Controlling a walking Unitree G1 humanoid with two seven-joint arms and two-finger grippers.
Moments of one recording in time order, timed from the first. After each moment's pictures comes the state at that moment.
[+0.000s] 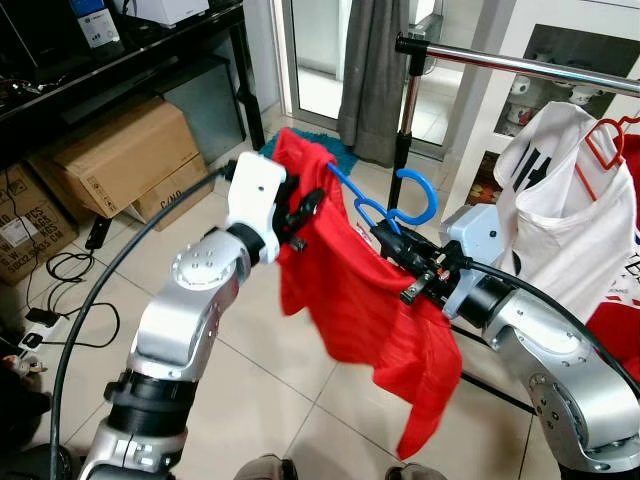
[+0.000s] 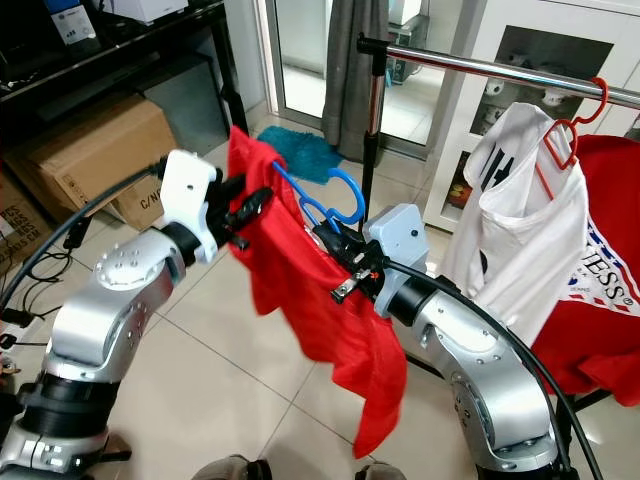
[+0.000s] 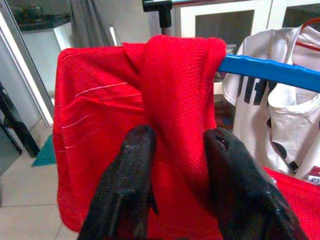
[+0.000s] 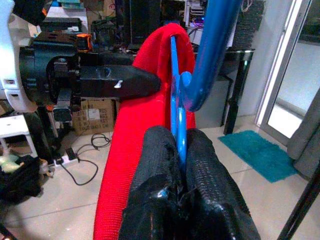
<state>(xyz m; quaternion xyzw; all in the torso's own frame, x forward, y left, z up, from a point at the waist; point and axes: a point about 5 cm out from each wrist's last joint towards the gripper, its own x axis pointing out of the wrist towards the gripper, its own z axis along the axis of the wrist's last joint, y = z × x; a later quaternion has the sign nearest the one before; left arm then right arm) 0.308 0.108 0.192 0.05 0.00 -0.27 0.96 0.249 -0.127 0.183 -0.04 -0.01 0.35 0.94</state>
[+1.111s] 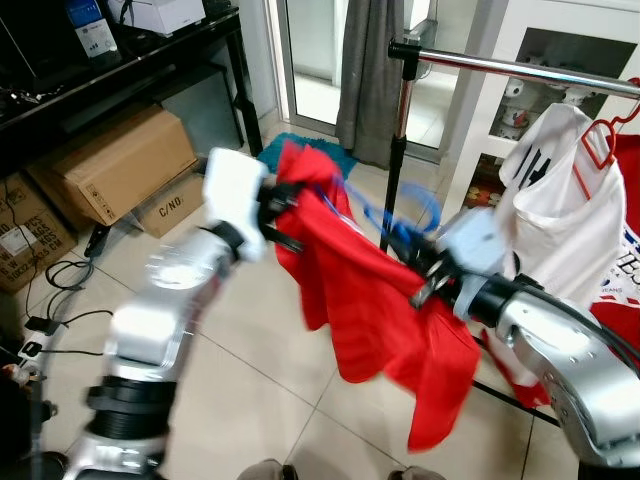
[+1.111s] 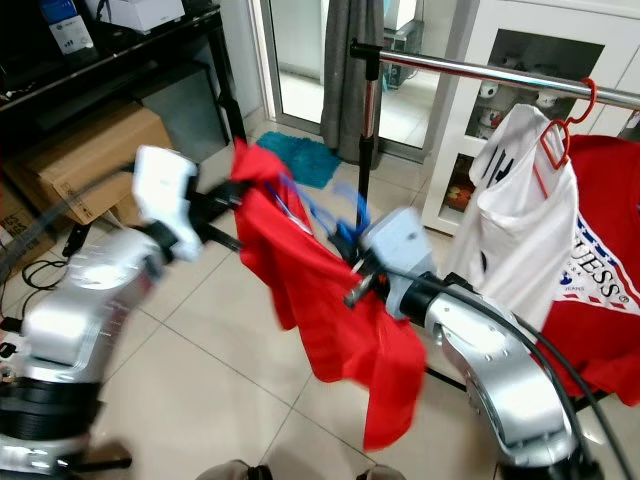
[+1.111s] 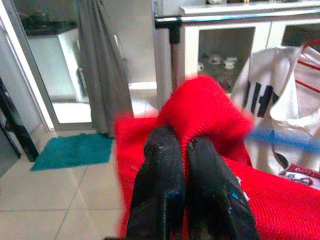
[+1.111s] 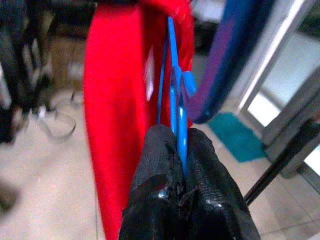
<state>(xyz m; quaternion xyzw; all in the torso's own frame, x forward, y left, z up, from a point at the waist) 0.308 0.133 0.203 0.03 -0.01 -0.26 0.96 0.255 -0.138 0.173 -0.17 0.04 0.36 0.92</state>
